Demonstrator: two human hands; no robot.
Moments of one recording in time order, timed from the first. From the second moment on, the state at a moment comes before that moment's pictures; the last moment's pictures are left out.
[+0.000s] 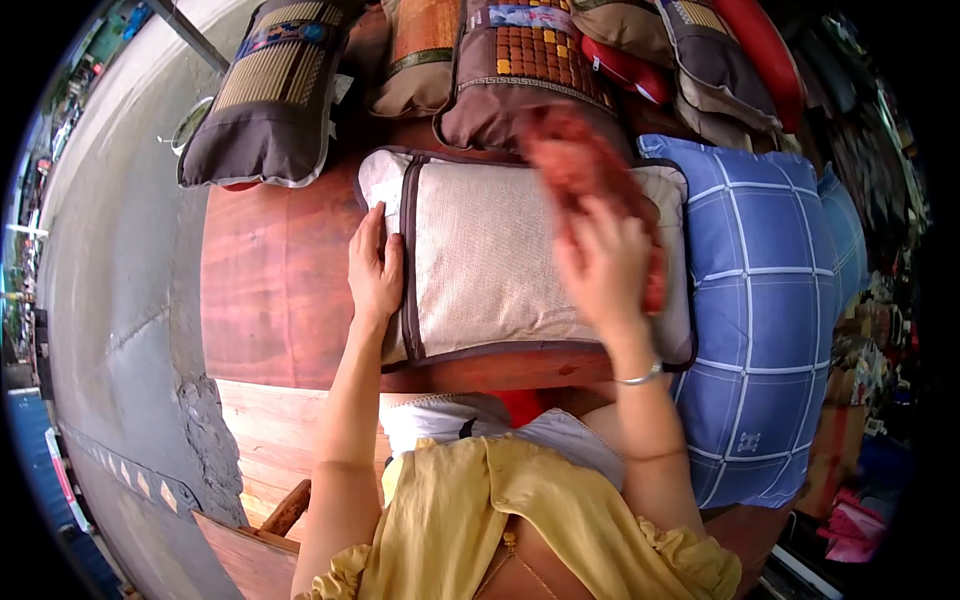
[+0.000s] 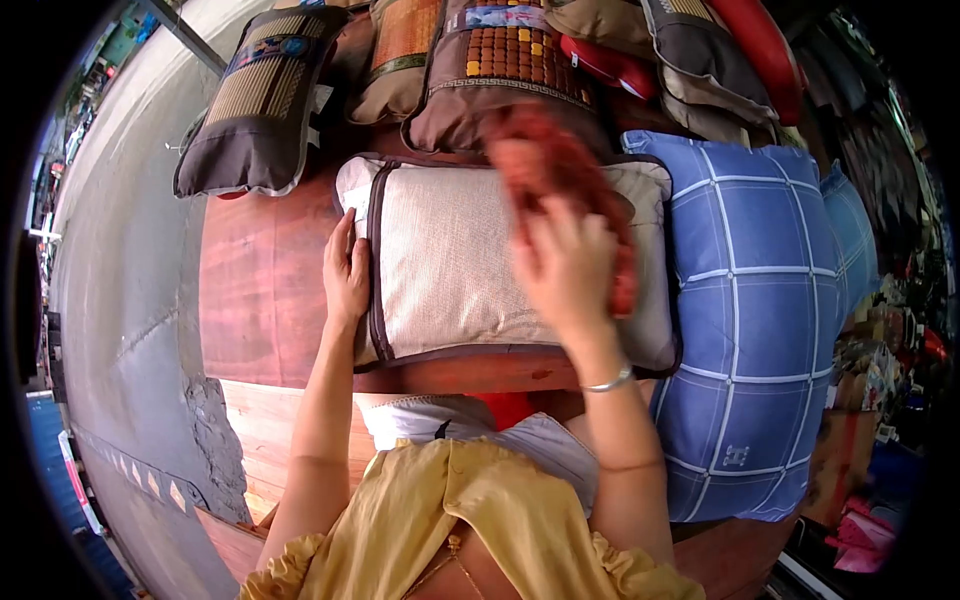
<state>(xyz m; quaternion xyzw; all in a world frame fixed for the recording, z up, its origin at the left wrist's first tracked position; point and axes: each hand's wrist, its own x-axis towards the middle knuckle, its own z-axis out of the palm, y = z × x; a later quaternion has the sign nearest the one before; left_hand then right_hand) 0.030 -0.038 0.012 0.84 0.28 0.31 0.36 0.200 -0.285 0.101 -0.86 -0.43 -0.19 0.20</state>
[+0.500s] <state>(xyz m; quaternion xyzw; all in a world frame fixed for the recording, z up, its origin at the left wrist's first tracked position) 0.031 -0.041 0.015 0.84 0.30 0.31 0.33 0.154 -0.244 0.101 -0.84 -0.49 -0.15 0.21</state>
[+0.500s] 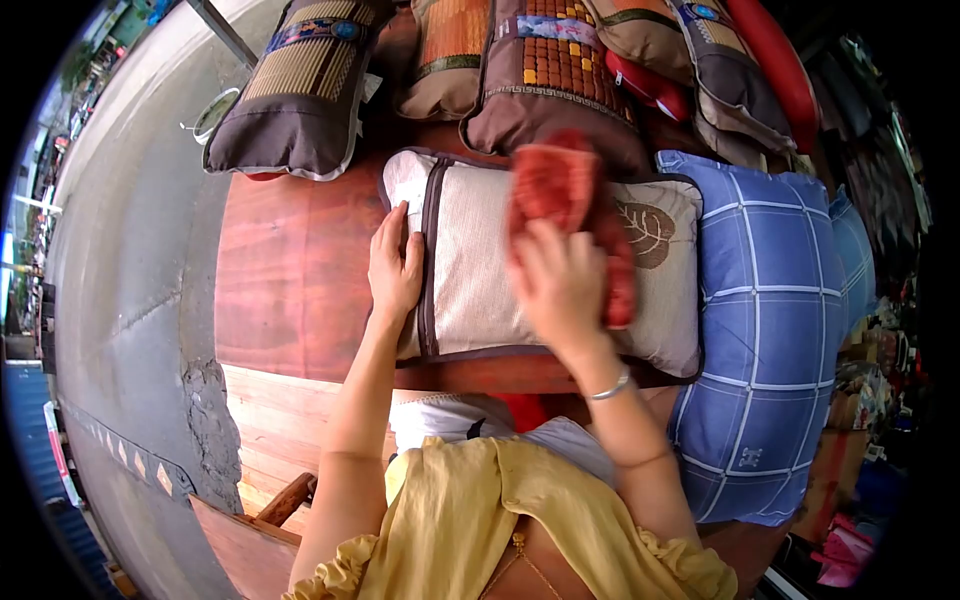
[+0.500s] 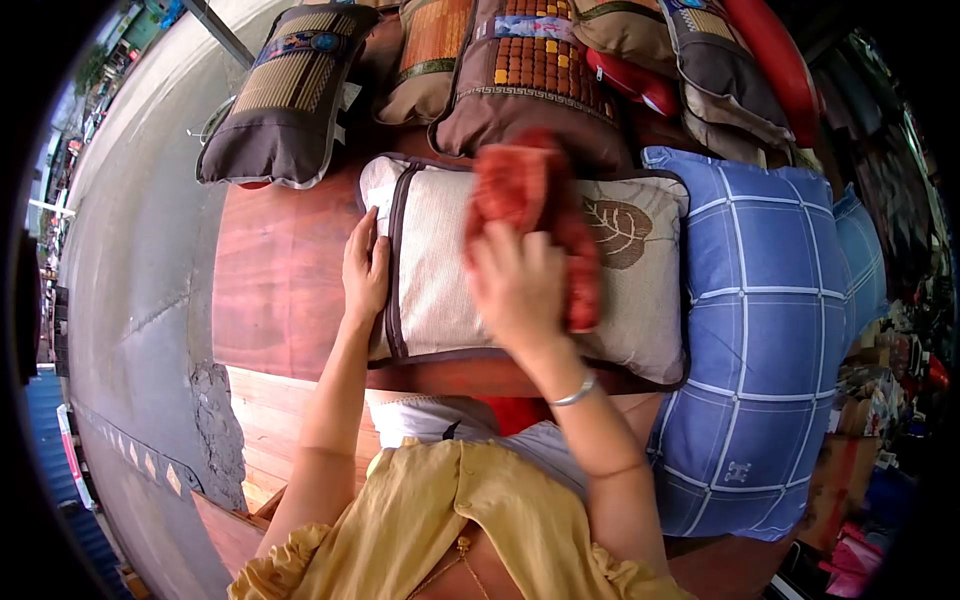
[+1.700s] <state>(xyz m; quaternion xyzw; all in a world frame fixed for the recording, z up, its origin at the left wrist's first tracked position) 0.096 -0.135 0.108 0.95 0.06 0.22 0.23 0.230 -0.315 0.123 -0.78 -0.31 0.00 0.55</state>
